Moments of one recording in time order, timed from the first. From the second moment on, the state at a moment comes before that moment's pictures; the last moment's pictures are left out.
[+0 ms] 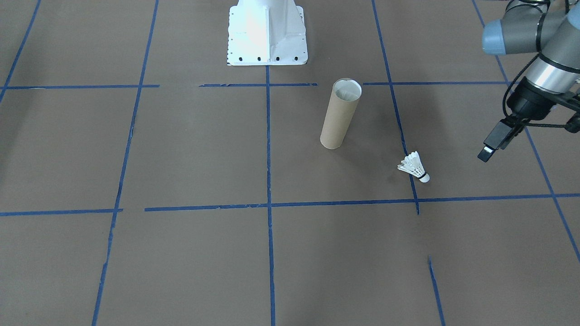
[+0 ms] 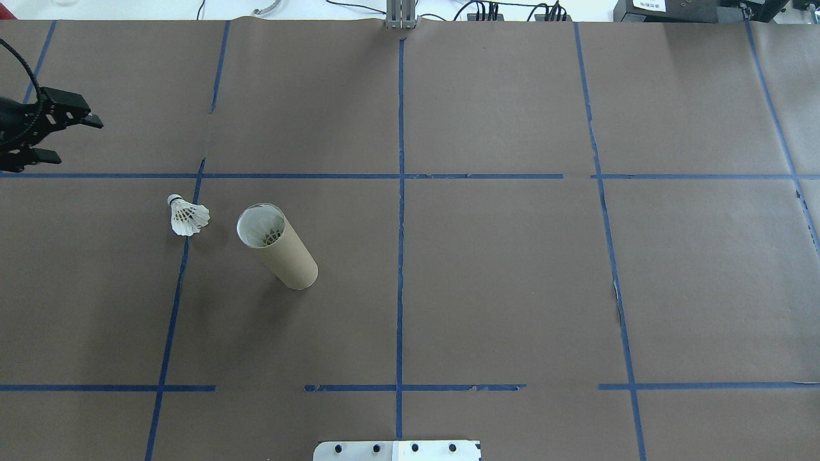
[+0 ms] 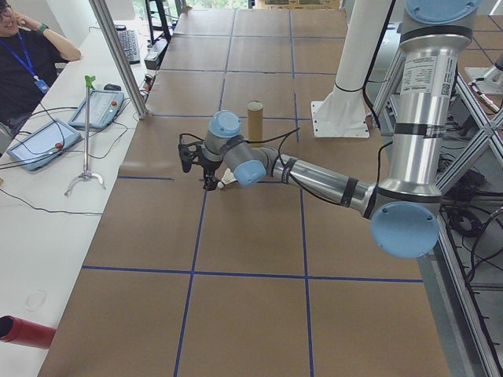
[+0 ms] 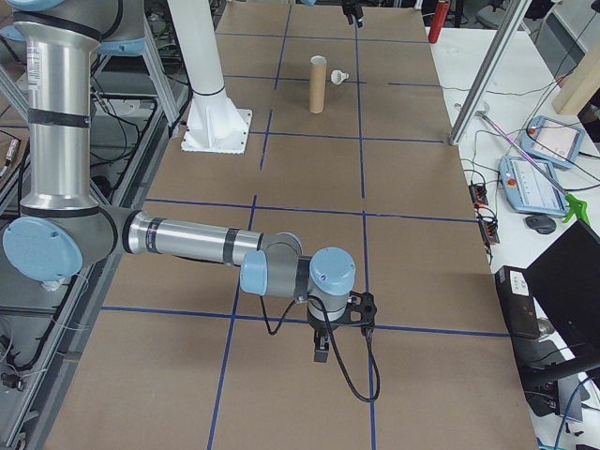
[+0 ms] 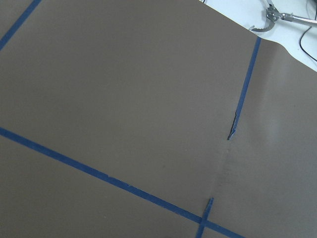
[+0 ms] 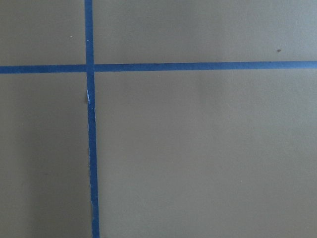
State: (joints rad) left arm -1.02 -1.63 -1.85 -2.17 -2.00 -1.63; right arm 1.61 -1.65 1.56 -1.53 2.27 -0.02
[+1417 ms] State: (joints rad) left arm -0.62 -1.85 -1.80 -1.78 -1.56 -2.63; right arm 1.61 -1.65 1.56 -1.53 2.27 -0.02
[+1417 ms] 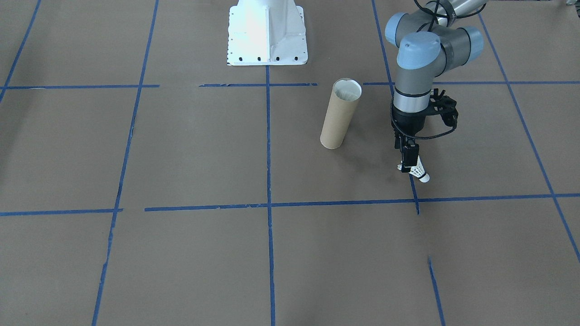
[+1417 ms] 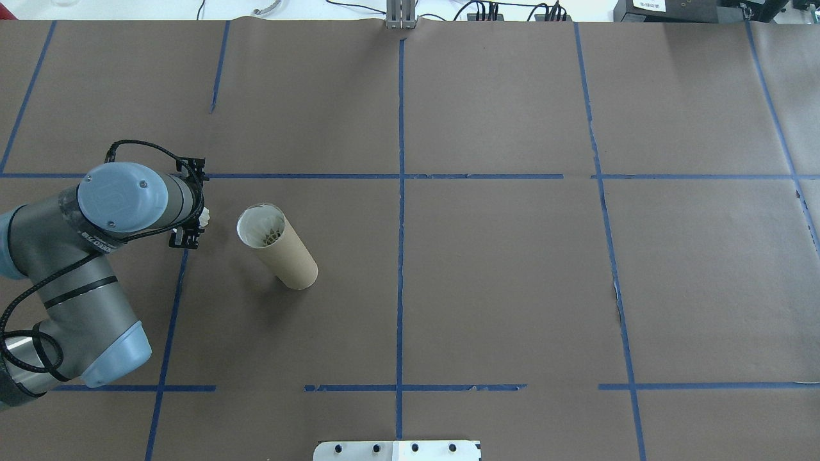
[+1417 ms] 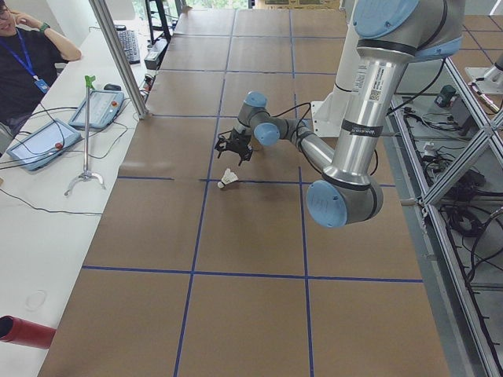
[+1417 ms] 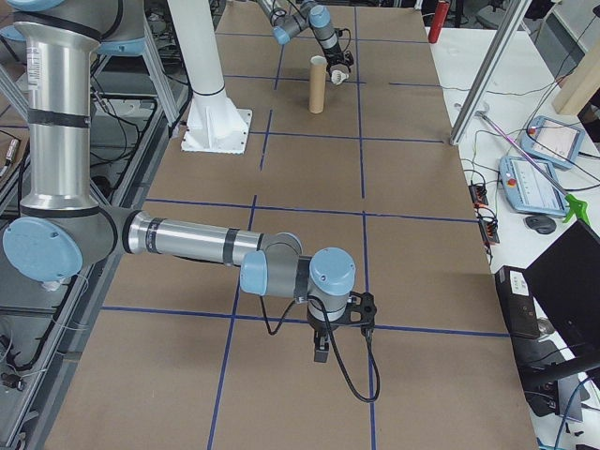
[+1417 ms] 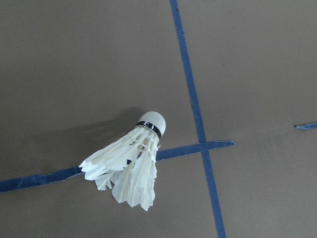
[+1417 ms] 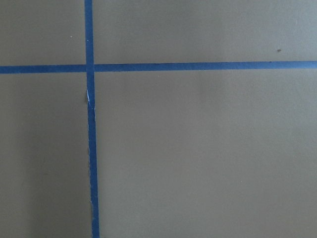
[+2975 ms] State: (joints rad) left arm -0.63 -1.84 -1.80 -1.75 -1.50 -2.72; right arm 1.61 -1.65 1.56 -1.53 2.27 -0.02
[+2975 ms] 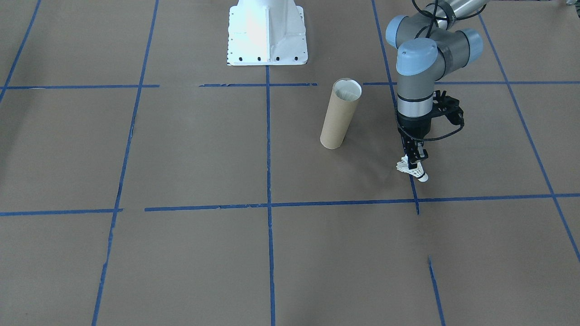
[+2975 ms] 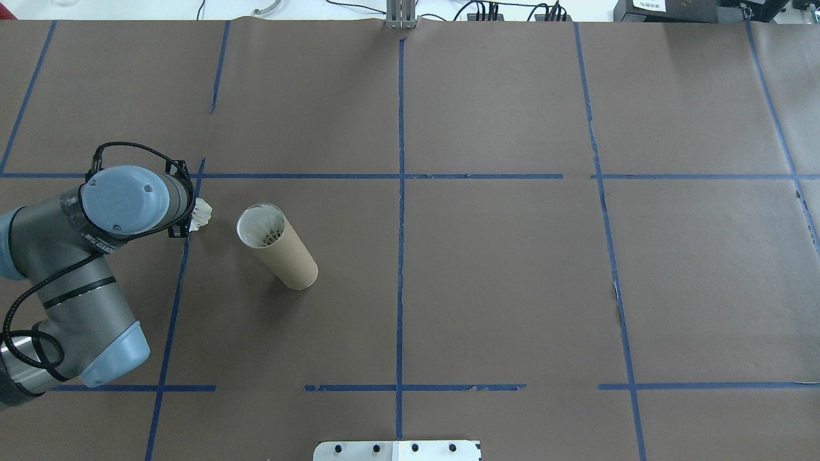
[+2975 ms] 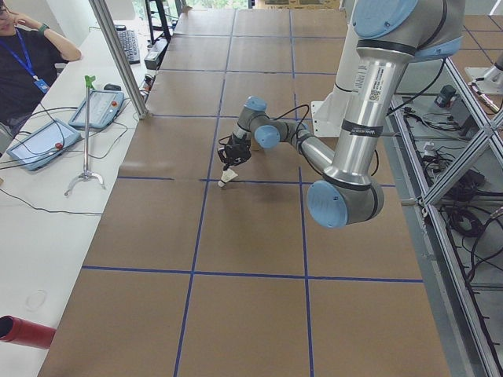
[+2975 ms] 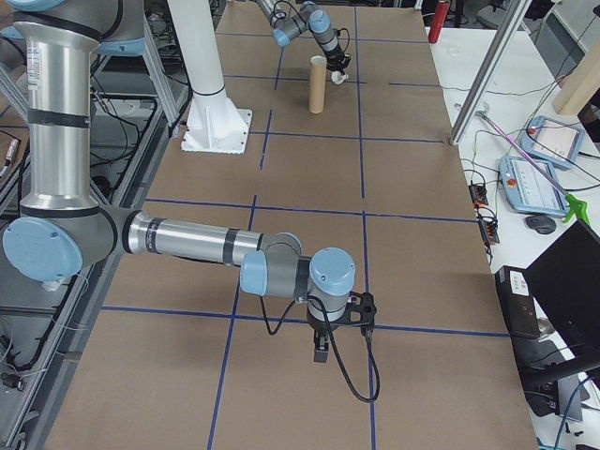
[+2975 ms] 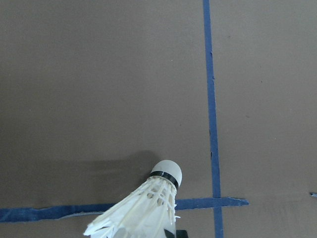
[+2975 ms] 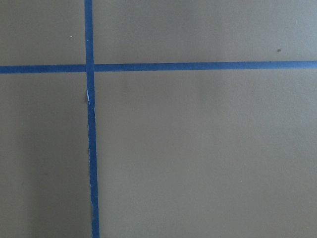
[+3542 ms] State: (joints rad) left arm -0.67 -1.83 -1.86 -1.76 -1.53 -2.44; right arm 1.61 -1.65 1.56 -1.53 2.27 -0.02
